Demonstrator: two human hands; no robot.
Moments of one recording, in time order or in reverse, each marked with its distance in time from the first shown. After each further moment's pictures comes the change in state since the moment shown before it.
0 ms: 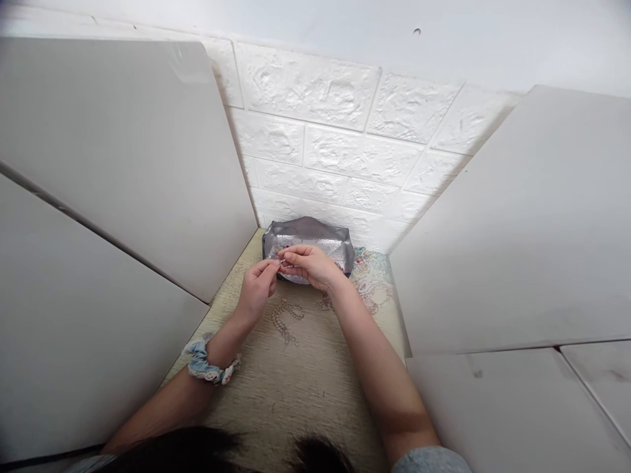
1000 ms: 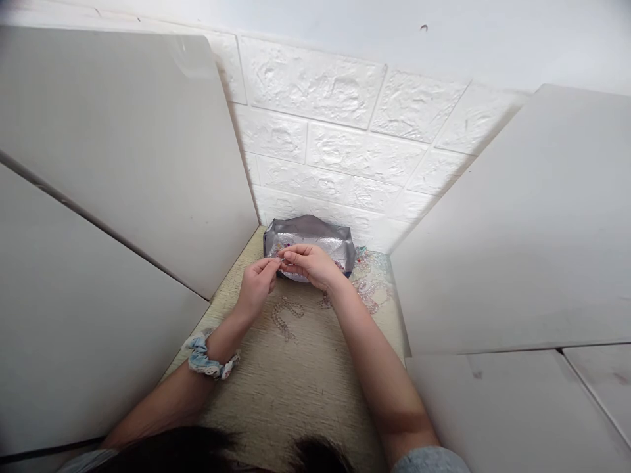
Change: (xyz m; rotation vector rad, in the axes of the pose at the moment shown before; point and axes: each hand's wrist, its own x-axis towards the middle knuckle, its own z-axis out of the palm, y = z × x) left_hand 0.002 -0.002 -0.001 0.022 0.032 -0.040; right_hand 0.000 0.003 0.000 -0.066 -0.004 -0.022
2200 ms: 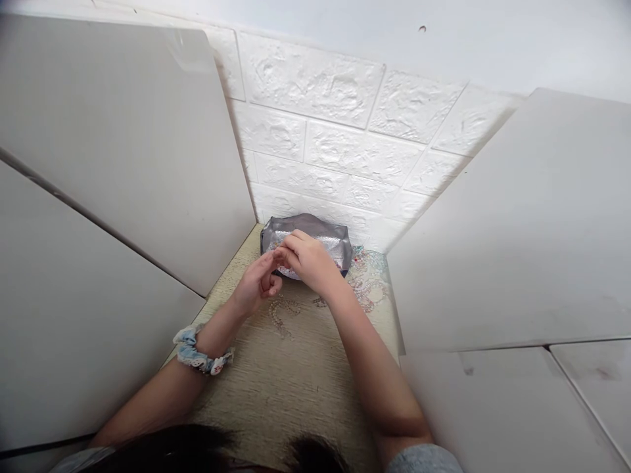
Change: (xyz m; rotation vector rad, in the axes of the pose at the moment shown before) left_hand -0.003 0.010 -0.002 -0.397 -0.377 -0.160; right_hand -0.023 -0.028 0.016 -1.270 0.122 -0.637
